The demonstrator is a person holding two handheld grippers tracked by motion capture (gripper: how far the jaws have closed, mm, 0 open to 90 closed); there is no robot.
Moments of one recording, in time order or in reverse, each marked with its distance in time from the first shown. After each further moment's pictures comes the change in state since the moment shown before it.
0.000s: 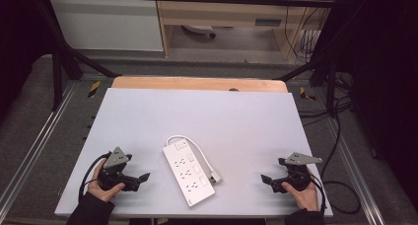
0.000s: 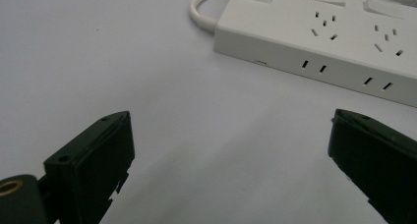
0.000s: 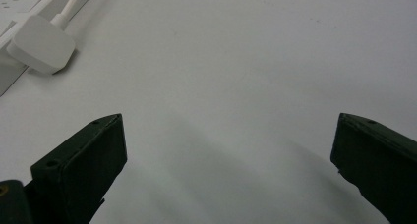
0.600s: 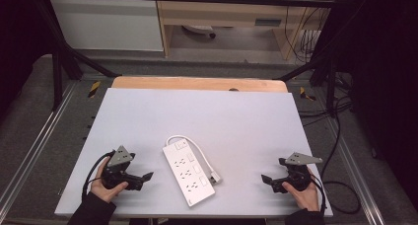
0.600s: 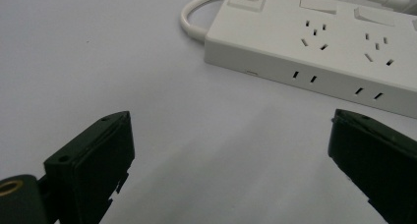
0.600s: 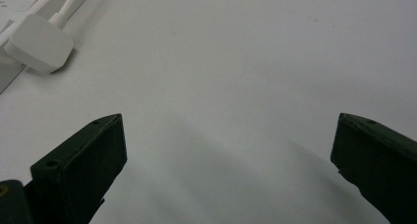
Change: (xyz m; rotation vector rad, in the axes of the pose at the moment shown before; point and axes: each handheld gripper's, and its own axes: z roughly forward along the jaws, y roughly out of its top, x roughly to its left) left arm -0.006 0.009 0.003 0.005 -0.004 0.019; right arm 0.000 0.000 -0.001 0.001 -0.008 -0.004
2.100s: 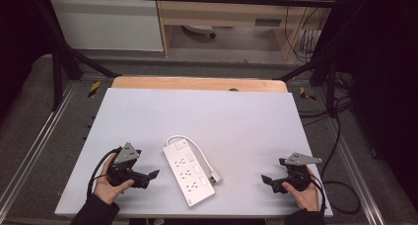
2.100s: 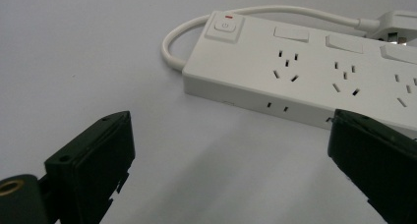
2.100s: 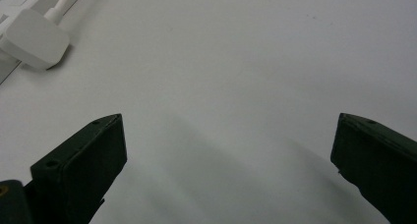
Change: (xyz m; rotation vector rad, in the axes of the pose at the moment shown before) left arm -0.015 0.024 -0.001 -0.002 -0.010 0.034; right arm 0.001 0.000 0.000 0.010 -0.010 0.000
